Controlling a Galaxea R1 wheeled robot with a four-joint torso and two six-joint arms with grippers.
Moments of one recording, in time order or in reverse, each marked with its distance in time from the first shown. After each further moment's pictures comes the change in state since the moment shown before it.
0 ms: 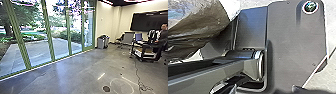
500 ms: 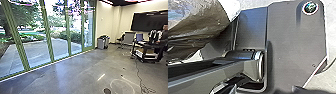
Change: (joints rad) left arm 0.000 -0.003 0.000 0.000 -0.002 0.000; right arm 0.002 0.000 0.000 0.000 0.000 0.000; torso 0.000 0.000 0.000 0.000
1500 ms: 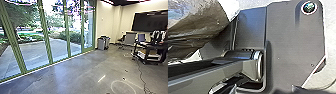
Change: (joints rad) left arm 0.000 0.001 0.000 0.009 -0.004 0.000; right arm 0.000 0.001 -0.007 0.000 0.000 0.000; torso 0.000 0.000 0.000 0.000
